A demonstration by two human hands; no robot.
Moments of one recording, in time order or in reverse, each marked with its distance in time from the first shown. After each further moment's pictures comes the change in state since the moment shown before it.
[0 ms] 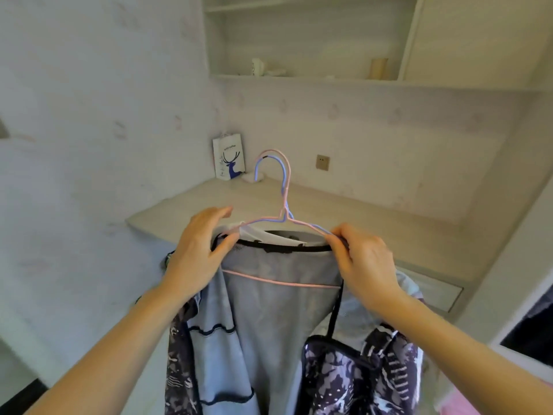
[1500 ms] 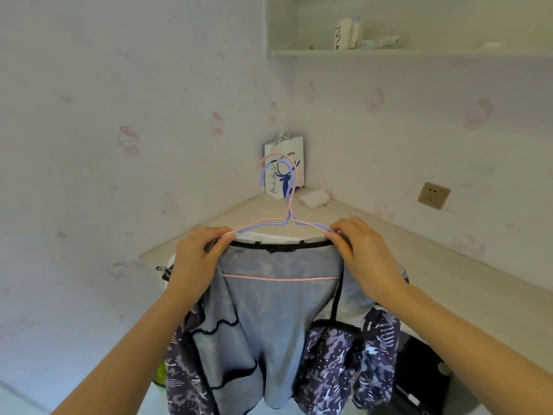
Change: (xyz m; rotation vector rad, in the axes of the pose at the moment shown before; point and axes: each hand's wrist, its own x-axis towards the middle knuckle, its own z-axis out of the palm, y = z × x) left_hand 0.307 -0.358 0.104 -0.032 0.185 -0.346; right_hand 0.420 0.099 0.392 0.234 -0.231 -0.185
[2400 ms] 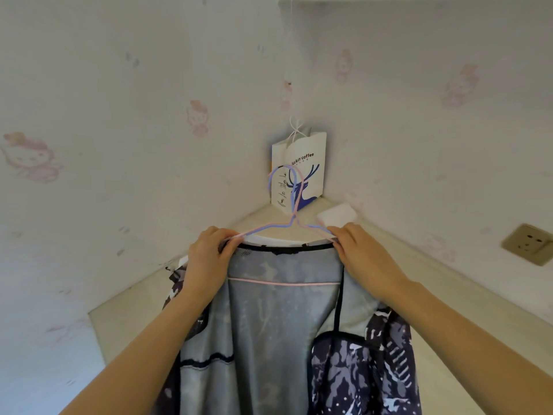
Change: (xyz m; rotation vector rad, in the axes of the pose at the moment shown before) left_hand 0.254 -0.207 0.141 0.183 -0.018 -0.132; right_hand 0.262 0.172 0.191 -0.257 -0.236 -0.165
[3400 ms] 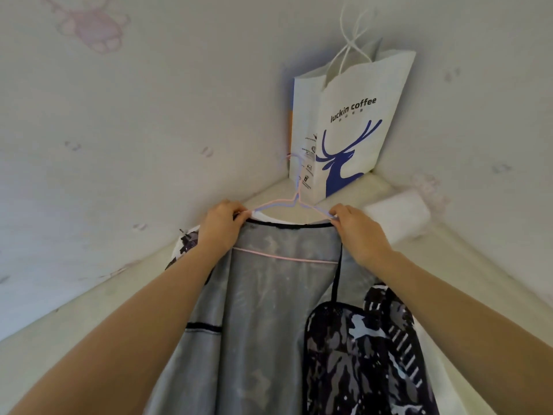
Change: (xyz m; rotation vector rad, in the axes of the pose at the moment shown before) left_hand 0.194 -0.210 0.218 0.242 -0.308 -0.360; right_hand 0.209 0.145 0.274 0.133 -0.355 0.154
